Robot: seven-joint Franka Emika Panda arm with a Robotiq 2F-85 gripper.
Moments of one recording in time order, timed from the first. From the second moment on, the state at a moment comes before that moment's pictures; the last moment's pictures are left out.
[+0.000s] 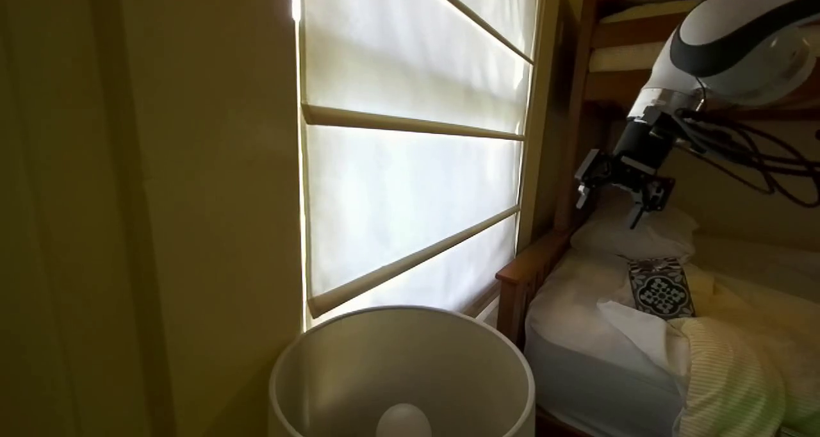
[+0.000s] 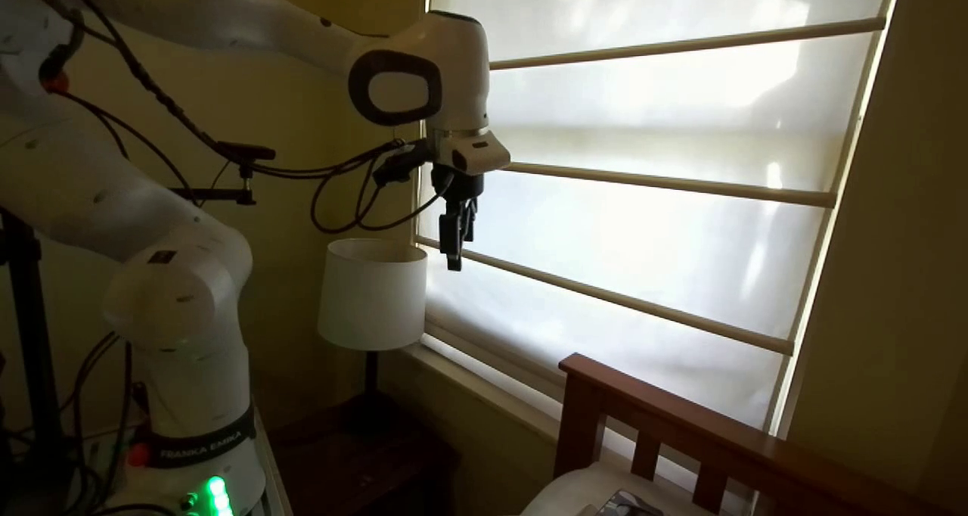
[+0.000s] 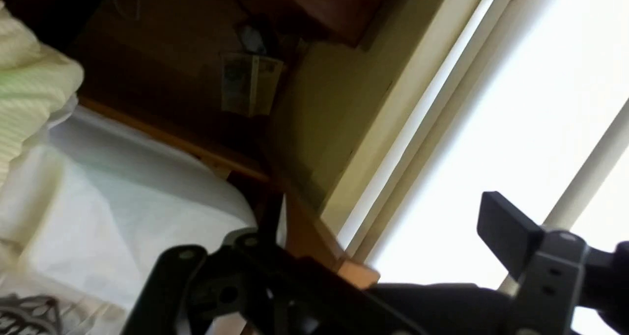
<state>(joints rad) -0.30 -0.79 -0.06 -2.63 0.24 2.03 0.41</state>
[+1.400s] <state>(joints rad) -0.76 -0.52 -0.04 -2.54 -0.45 2.39 0.48</state>
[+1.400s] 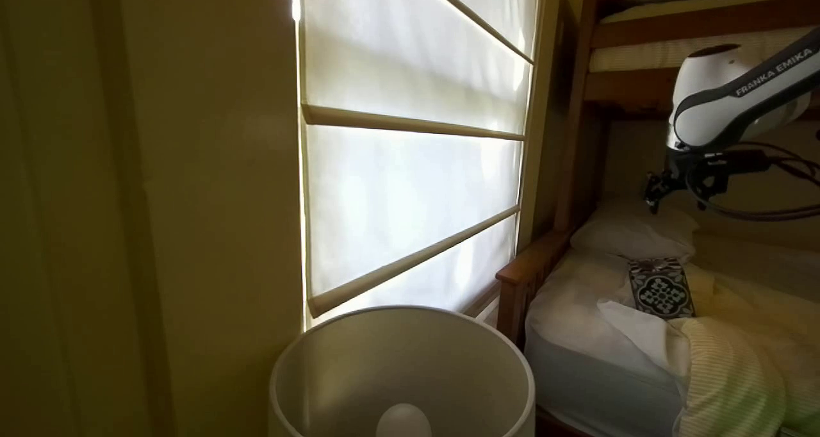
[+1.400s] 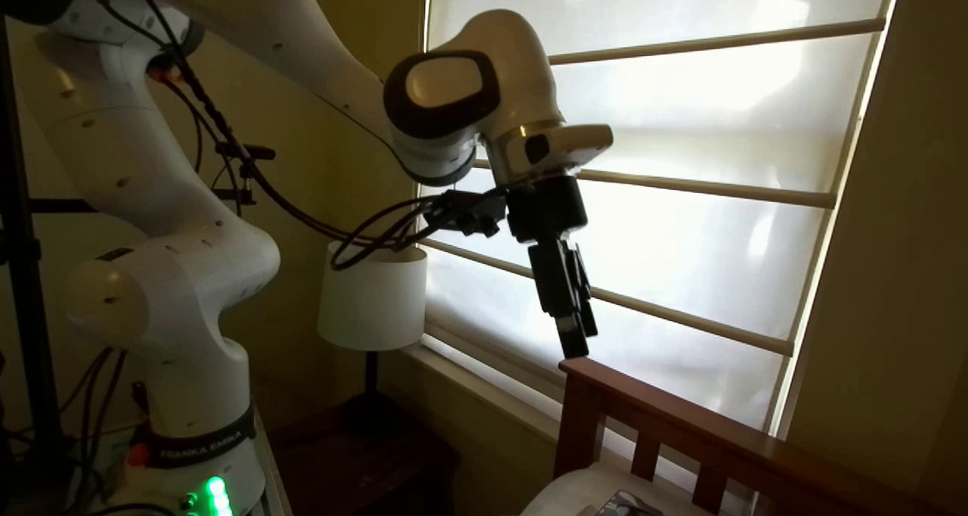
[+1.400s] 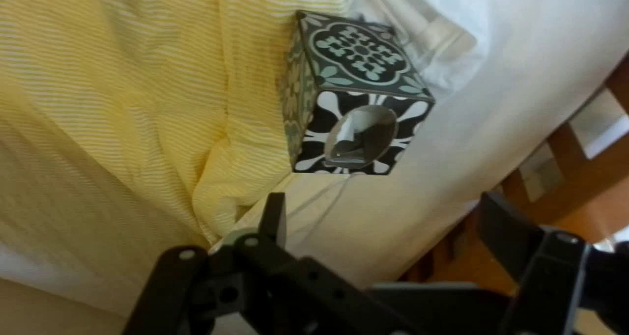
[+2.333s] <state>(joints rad) -0.70 -0.19 -0.05 -2.35 -0.63 2.29 0.63</state>
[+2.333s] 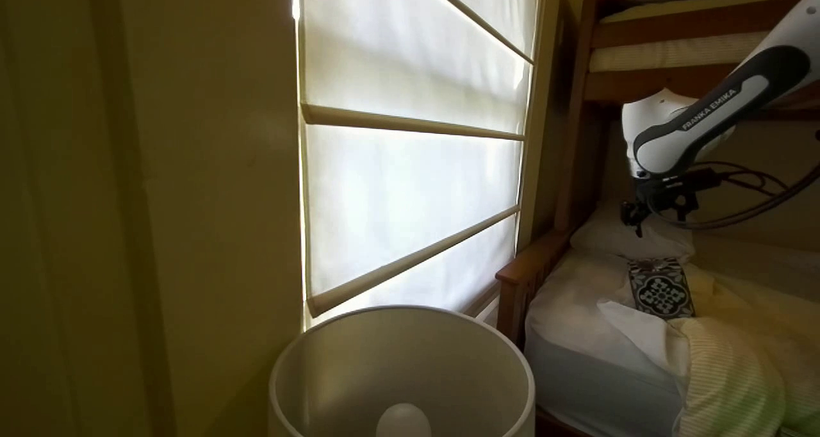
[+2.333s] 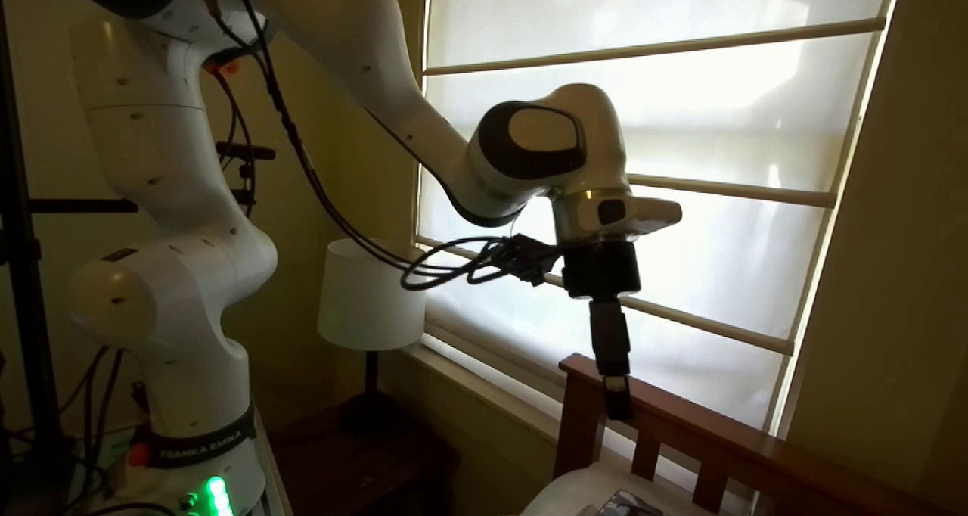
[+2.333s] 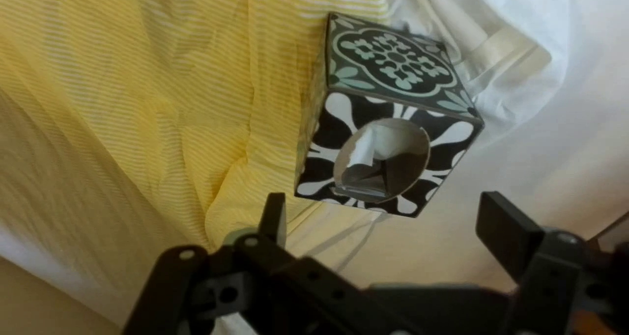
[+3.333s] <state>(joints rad) -0.44 0.25 -0.33 -2.09 -0.35 2.40 0.56</state>
